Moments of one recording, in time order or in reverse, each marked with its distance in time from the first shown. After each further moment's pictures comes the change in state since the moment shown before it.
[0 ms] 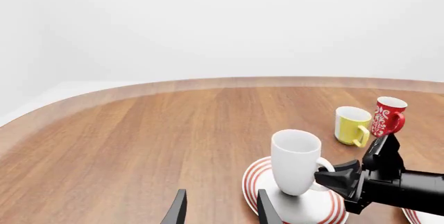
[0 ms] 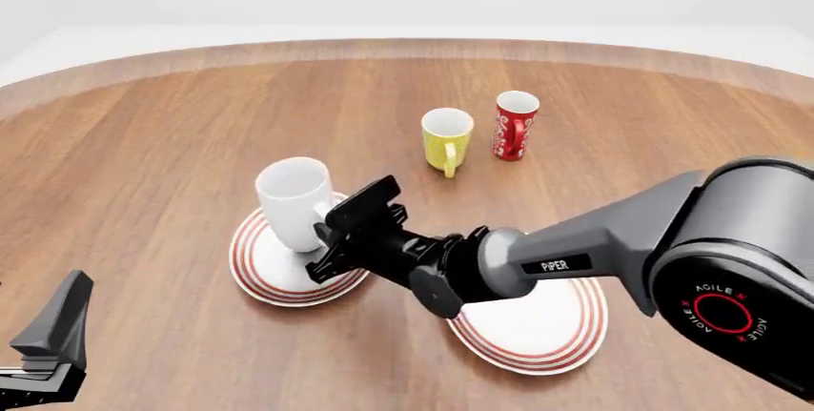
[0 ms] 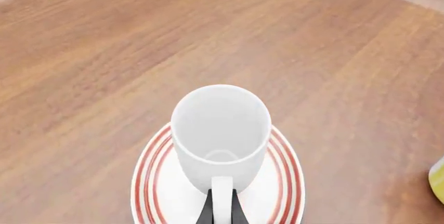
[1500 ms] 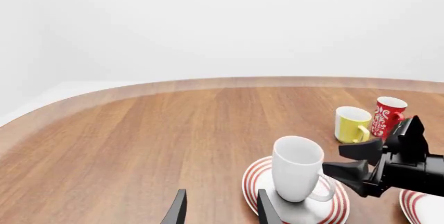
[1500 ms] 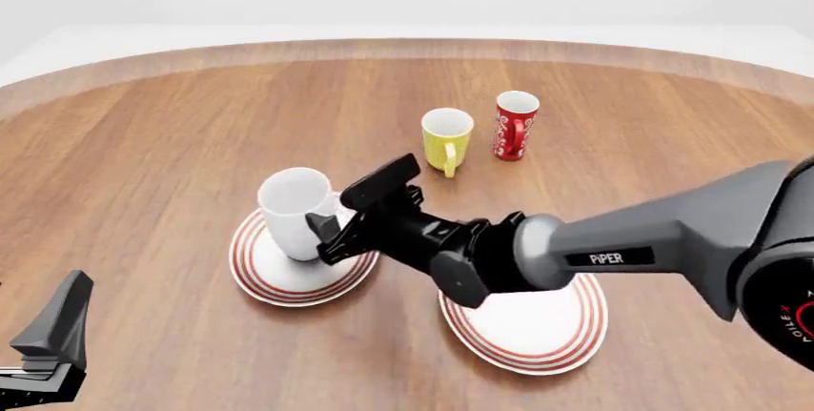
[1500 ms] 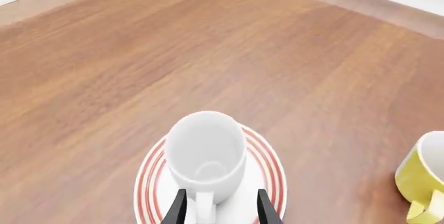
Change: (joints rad) left arm 0.000 0.000 0.000 0.000 0.000; right arm -0.021 -0.126 0.067 0.009 0.003
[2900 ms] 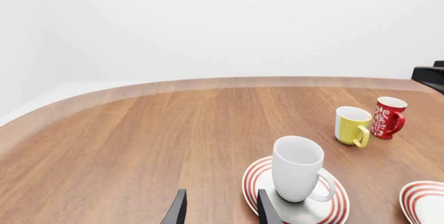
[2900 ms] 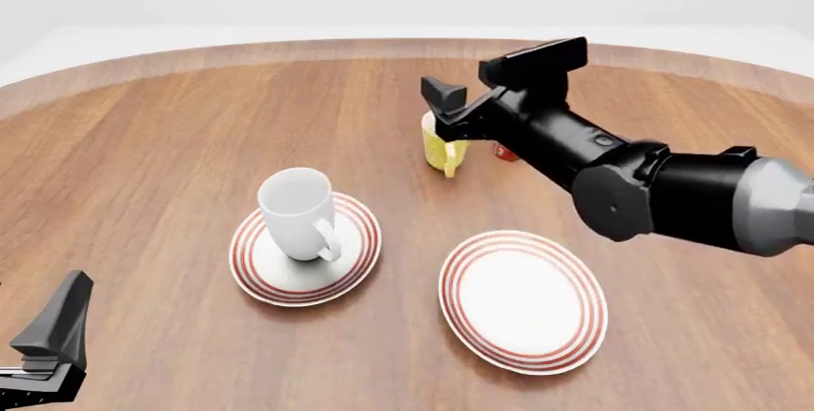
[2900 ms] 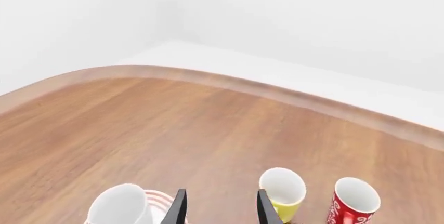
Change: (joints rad) left arm 0.000 0.000 0.000 0.000 0.000; right arm -0.268 -0.426 0.137 0.004 -0.020
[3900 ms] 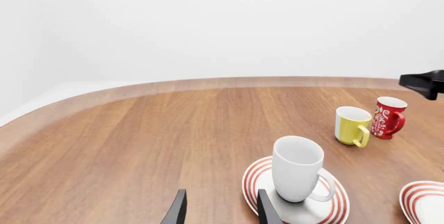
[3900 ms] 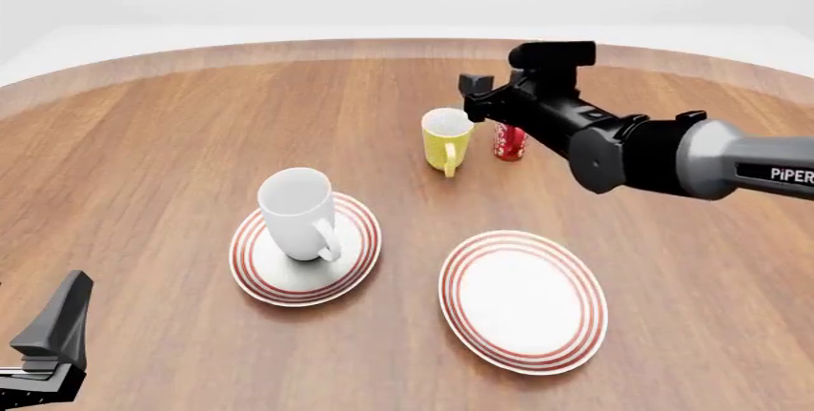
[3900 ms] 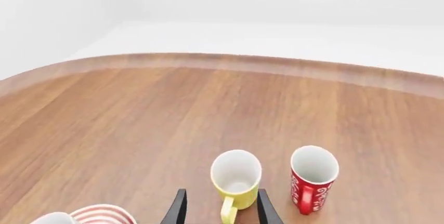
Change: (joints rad) left arm 0.000 0.000 0.000 0.000 0.000; right arm -0.166 0.197 -0.168 0.106 0.115
